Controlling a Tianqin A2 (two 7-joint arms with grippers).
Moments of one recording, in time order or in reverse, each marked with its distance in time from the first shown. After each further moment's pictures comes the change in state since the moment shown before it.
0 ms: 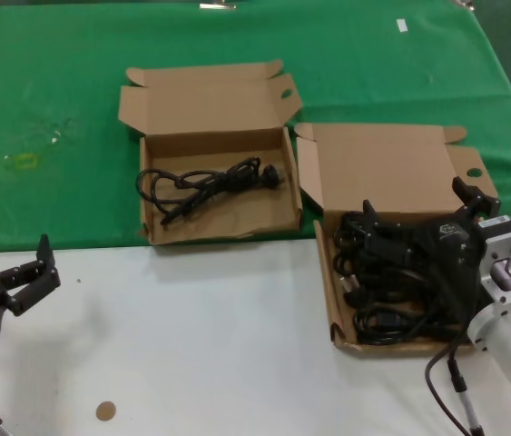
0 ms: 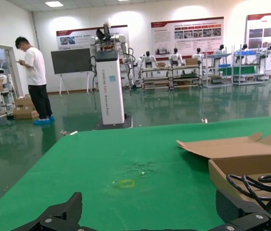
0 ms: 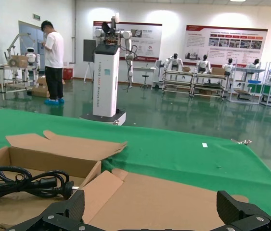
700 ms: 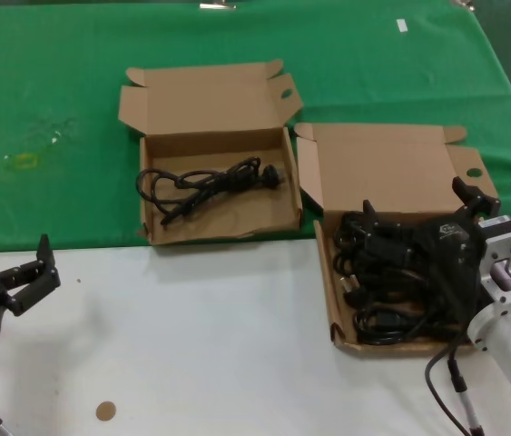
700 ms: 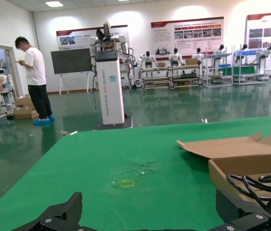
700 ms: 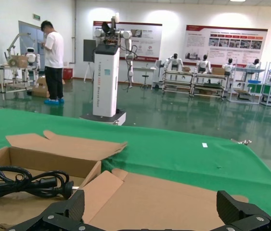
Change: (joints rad) left arm 0.000 0.000 0.000 0.000 0.000 0.000 0.000; right arm 0.000 0.000 0.000 0.000 0.000 0.000 0.000
